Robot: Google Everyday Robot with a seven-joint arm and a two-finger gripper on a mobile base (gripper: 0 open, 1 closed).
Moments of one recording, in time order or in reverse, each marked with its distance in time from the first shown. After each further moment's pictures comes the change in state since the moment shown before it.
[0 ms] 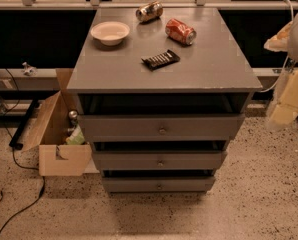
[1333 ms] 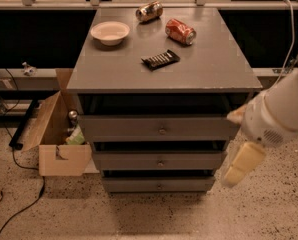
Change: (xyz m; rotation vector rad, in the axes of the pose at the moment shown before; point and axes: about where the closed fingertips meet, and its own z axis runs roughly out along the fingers) arm 0.005 0.070 0.144 -0.199 -0.140 0.113
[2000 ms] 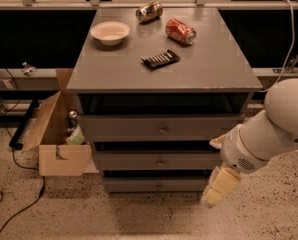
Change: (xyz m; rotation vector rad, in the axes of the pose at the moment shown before) arm 0.010 0.027 0.089 -0.098 -0.051 0.048
